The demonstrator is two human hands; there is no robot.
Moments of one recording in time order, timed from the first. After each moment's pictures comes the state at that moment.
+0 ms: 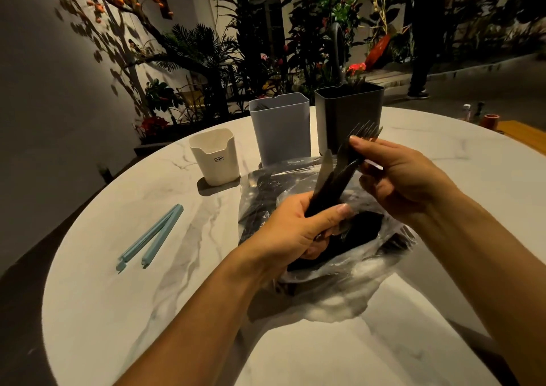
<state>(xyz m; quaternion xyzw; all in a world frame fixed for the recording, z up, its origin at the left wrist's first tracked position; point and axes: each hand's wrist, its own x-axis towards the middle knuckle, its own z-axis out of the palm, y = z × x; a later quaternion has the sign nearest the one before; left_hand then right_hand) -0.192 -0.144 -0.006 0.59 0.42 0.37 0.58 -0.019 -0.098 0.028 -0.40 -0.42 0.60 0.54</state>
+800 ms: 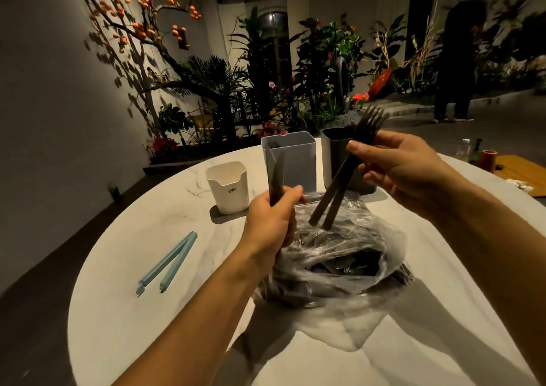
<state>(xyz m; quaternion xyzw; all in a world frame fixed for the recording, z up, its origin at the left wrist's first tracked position) -0.209 -0.135 0.032 0.52 0.48 0.54 0.45 -0.013 -0.101 0.097 -0.38 -0.54 0.53 0.53</state>
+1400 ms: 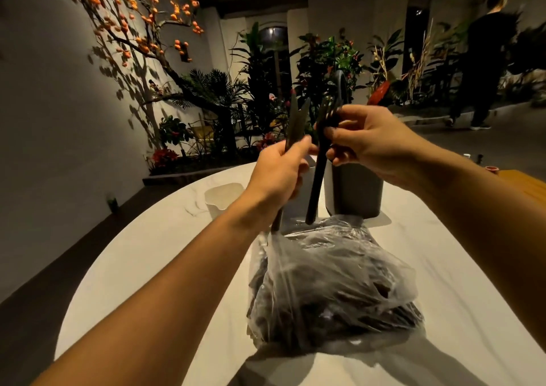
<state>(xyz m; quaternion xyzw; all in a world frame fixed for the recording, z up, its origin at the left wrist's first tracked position) -0.202 -0.079 0.125 0.60 0.46 0.54 0.37 -0.043 -0.061 0.159 -0.33 -0.69 0.43 0.48</state>
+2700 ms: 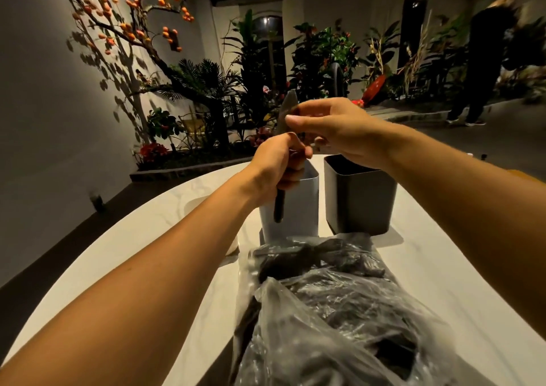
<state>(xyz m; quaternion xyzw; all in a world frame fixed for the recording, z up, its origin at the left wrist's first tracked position) -0.220 0.038 0.127 0.58 0.46 0.48 0.48 -0.077 0.059 0.163 -0.32 -0.76 0.41 0.40</state>
